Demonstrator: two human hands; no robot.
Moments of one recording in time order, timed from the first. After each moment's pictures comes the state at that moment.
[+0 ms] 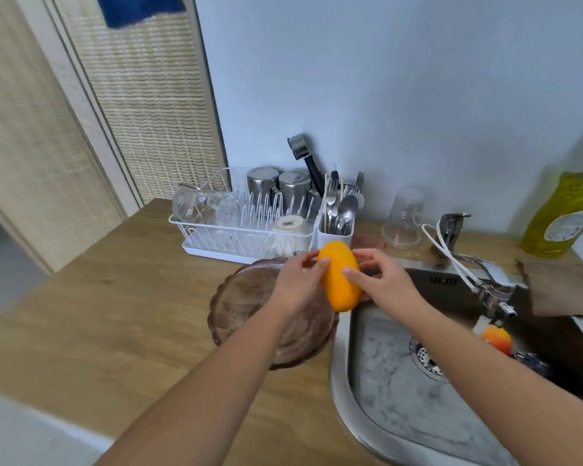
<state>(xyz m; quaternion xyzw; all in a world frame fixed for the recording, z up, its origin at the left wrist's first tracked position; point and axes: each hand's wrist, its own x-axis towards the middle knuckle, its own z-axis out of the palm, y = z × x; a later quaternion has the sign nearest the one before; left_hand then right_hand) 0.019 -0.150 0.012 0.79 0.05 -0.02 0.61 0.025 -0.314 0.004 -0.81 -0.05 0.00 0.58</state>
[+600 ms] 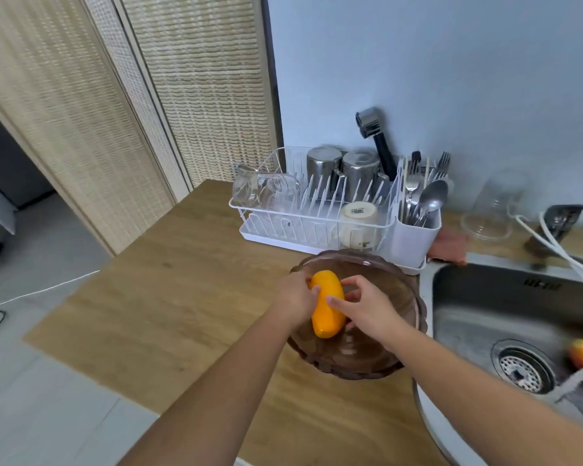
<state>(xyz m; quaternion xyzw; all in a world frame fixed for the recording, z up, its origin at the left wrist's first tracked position) 0.030 -0.028 -0.027 0.94 0.12 -0.07 0.31 0.041 -0.174 -0.063 -0.84 -0.03 0.14 0.52</state>
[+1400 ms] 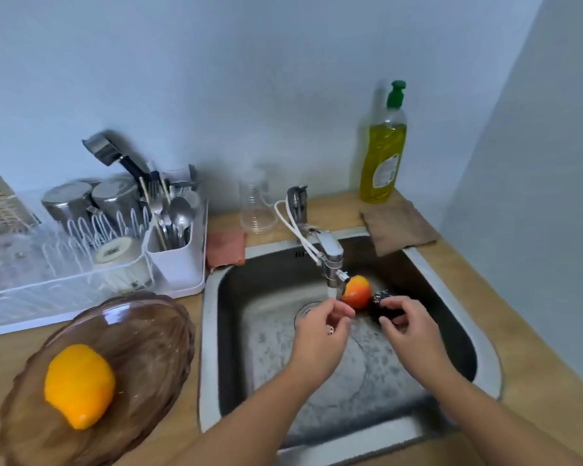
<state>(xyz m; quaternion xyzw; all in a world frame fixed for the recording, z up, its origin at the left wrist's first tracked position) -0.029 -0.357 -0.060 0.81 -0.18 -0.15 0.54 -0.091 -0.513 -0.082 -0.86 0.25 -0.16 0.42</state>
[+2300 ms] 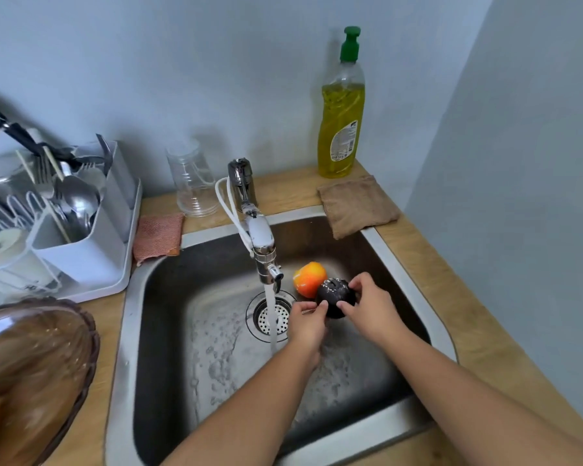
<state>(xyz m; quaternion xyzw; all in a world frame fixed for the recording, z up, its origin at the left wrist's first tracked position) -0.004 -0.472 -0.166 0.66 0.18 -0.29 0.67 -0.047 -0.576 -0.126 -0.87 0.31 -0.03 0.38</state>
